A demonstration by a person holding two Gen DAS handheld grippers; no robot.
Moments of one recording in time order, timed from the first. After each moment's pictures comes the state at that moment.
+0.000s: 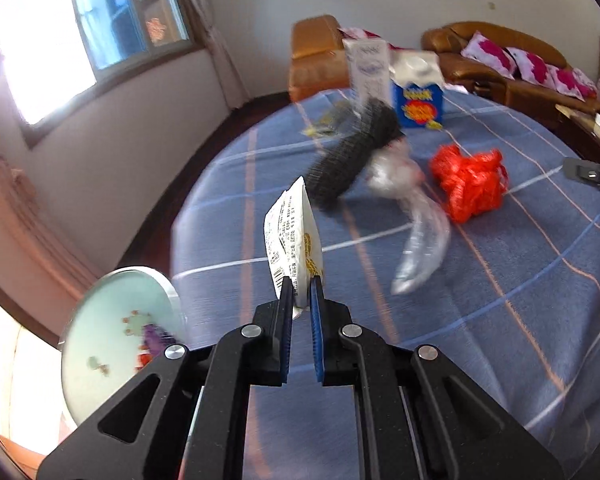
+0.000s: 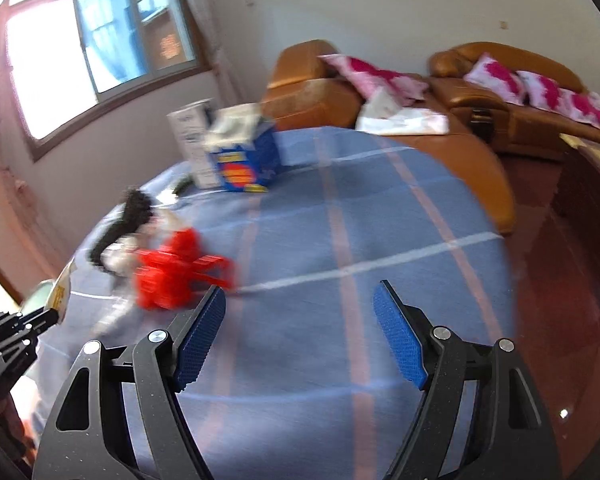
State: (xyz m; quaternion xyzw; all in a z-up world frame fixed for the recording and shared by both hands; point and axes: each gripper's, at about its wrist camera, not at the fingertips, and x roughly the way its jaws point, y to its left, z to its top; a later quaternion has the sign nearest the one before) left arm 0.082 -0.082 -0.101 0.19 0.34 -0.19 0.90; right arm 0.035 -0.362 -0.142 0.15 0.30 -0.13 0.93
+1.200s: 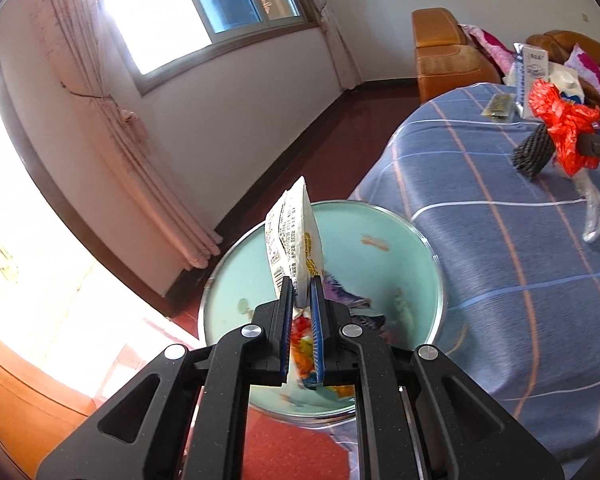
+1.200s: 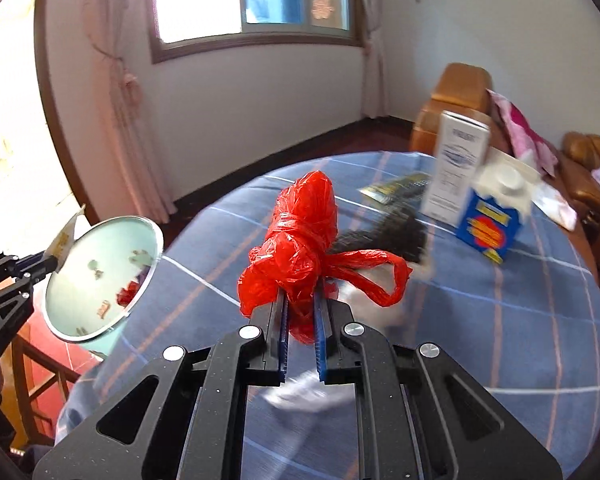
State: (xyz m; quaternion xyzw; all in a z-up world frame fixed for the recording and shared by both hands) left arm 0.106 0.063 -0.096 0.19 0.35 0.00 0.92; right arm 0.156 -0.187 -0.121 -0.01 0.33 0.06 0.94
